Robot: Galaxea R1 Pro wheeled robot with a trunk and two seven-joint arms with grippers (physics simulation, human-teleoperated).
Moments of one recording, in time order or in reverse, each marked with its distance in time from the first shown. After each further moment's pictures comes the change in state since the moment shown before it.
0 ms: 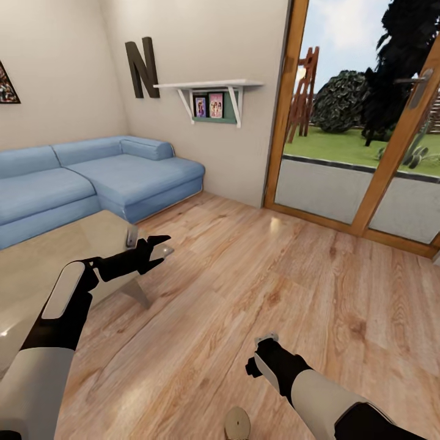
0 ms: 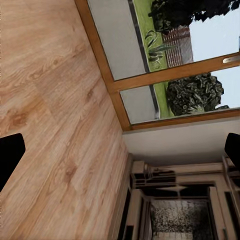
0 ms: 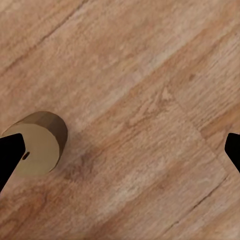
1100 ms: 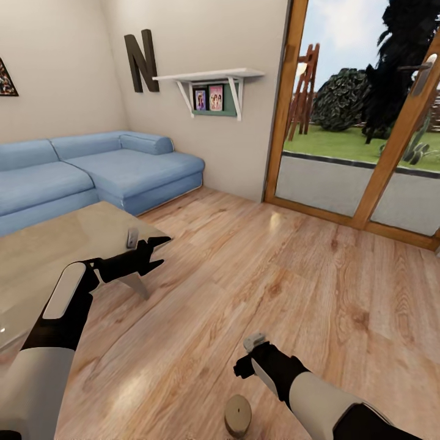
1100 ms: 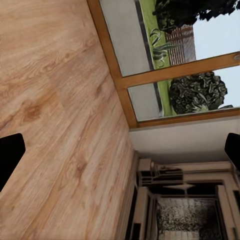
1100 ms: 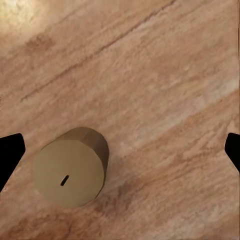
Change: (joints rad) left arm 0.000 0.000 0.000 0.015 0.000 -0.001 0.000; right arm 0.005 0.008 0.086 0.009 0.018 -0.122 0.197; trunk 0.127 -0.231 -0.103
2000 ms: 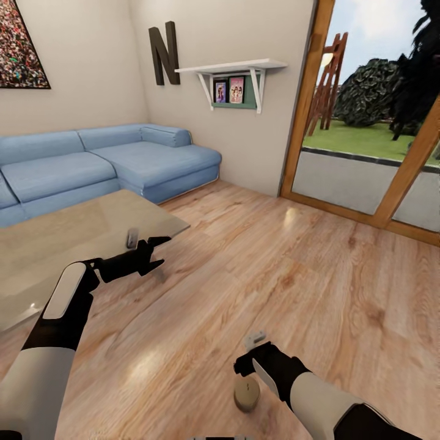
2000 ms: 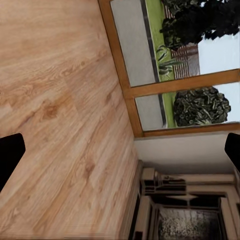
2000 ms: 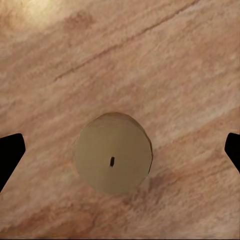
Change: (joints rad) left arm 0.000 -0.002 0.001 0.002 0.004 -0.001 0.001; right arm 0.001 -0.005 -0.002 0.000 -0.012 -0.036 0.002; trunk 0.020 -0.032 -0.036
